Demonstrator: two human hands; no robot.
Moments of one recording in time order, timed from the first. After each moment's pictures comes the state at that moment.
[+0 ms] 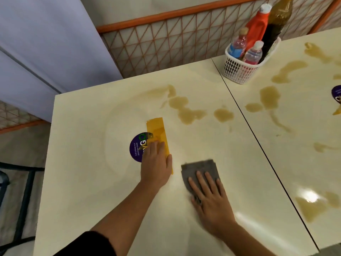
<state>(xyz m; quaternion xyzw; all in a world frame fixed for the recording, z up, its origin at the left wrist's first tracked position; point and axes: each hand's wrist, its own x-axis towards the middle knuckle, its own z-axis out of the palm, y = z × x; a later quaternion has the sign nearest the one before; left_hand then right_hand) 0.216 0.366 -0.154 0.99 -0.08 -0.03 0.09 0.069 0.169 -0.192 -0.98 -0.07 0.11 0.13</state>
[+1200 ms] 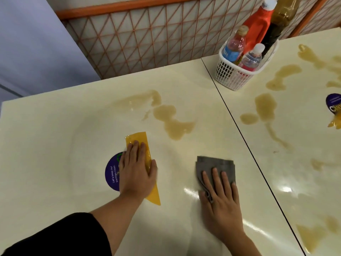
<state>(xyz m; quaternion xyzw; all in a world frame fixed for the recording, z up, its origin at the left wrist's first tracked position) 0.280 0.365 -0.189 0.99 -0.03 -0.03 0.13 0.139 0.129 -0.191 -0.98 0.12 0.06 0.13</state>
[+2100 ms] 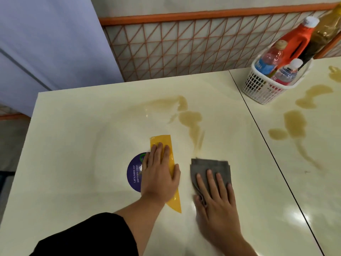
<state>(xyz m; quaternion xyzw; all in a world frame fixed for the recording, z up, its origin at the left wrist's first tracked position) 0.282 0.367 -0.189 0.99 -0.03 -0.04 0.14 0.175 0.187 -0.199 -0.99 0.01 0.05 0.11</state>
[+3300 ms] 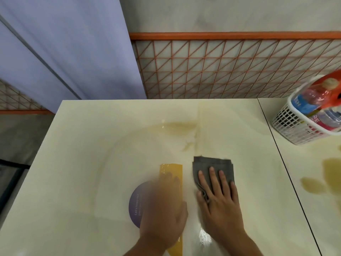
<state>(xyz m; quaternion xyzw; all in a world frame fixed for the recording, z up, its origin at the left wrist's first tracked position) 0.282 0.368 -0.192 0.99 -0.02 -0.06 0.15 0.304 0.185 -0.196 -0.99 -0.06 0.08 0.12</state>
